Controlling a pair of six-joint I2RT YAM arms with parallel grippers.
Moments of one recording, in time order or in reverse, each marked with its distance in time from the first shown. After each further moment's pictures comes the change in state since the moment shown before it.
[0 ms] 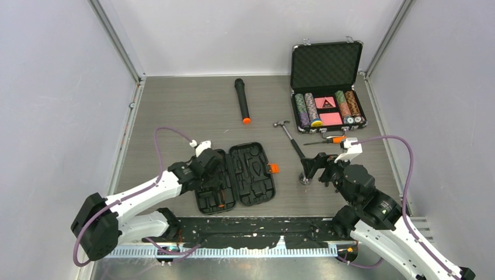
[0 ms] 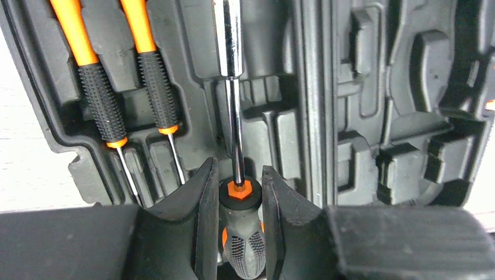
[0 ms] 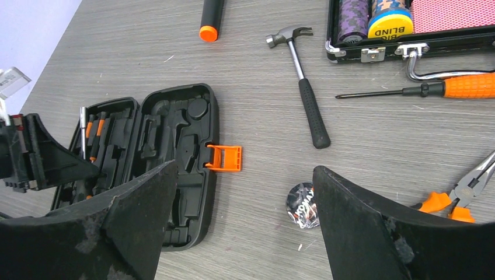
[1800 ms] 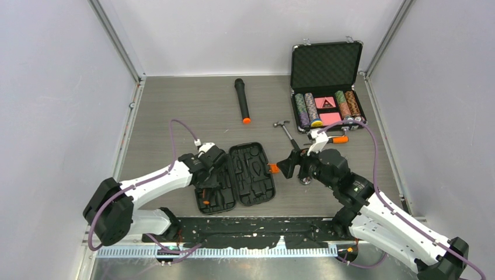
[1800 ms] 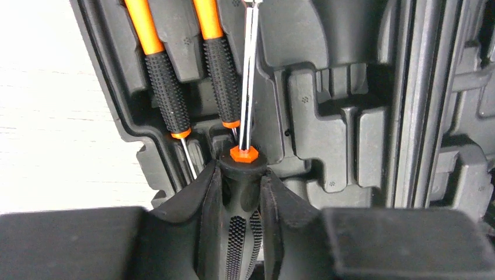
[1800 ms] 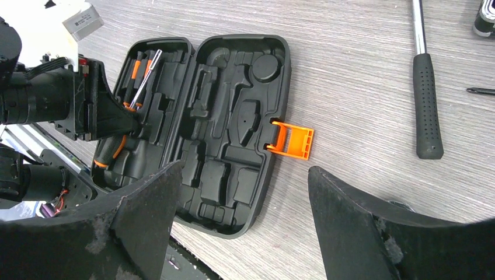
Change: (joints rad) left arm 0.014 0.174 0.082 -0.169 -0.076 0.082; right arm 0.000 0.340 -0.022 0.271 -0.316 0.012
